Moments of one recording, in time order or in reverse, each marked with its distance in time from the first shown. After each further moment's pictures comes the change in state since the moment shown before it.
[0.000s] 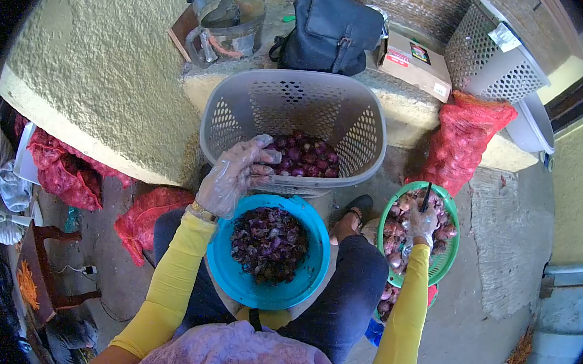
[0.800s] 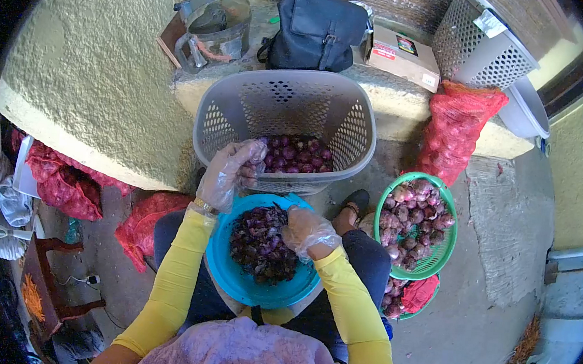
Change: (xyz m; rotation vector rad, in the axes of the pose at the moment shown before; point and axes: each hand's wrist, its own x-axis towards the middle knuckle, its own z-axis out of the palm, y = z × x) left_hand 0.013 -0.003 0.006 0.181 0.177 -0.075; right_hand -0.161 -0.278 0.029 -0.259 -0.895 -0.627
